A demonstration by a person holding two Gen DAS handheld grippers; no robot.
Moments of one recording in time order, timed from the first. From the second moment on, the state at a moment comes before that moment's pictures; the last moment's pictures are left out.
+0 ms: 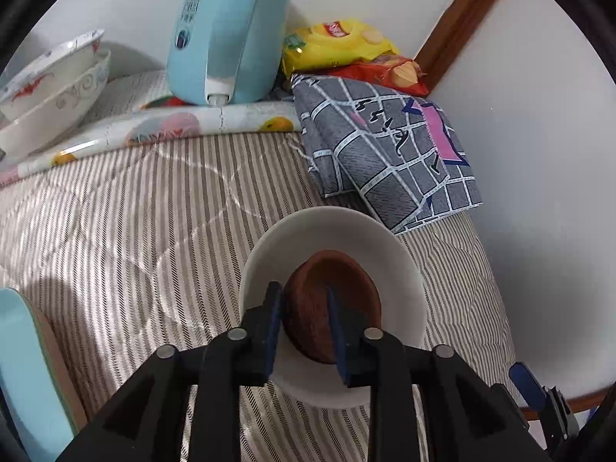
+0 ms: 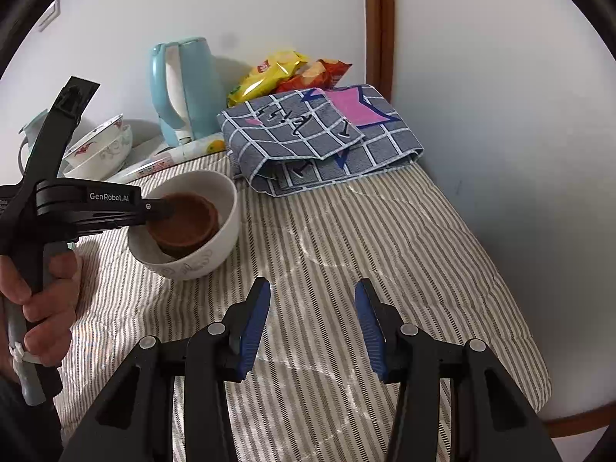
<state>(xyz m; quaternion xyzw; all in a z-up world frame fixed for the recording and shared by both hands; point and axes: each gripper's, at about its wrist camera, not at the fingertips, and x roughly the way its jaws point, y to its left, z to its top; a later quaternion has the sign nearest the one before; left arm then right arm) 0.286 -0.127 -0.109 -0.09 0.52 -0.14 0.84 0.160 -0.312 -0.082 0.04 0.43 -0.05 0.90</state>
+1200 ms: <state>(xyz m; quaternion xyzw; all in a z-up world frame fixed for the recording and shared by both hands) 0.266 -0.083 -0.108 -0.12 0.51 -0.12 0.85 0.240 -0.273 -0.104 0.06 0.45 -0.01 0.89</state>
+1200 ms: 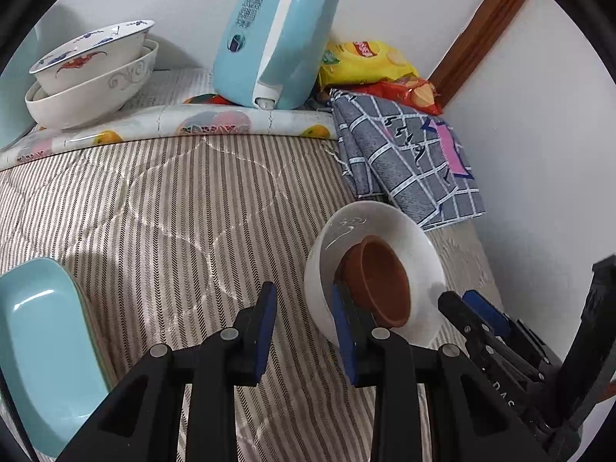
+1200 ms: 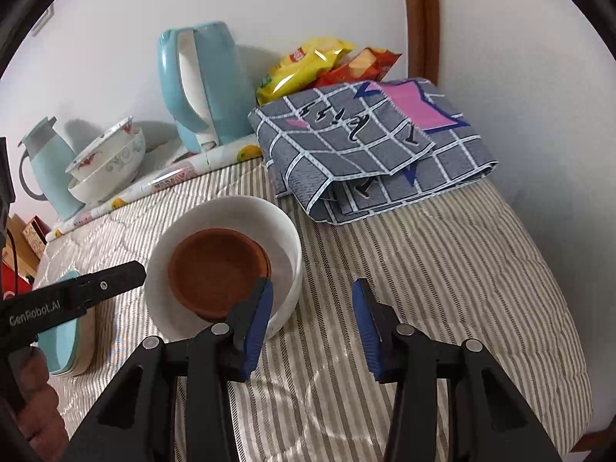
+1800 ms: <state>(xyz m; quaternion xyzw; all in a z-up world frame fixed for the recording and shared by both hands) 0.278 -0.108 -0.130 -0.09 0.53 -0.09 0.84 0.265 -0.264 -0.122 0.04 0.49 0.00 0.87</state>
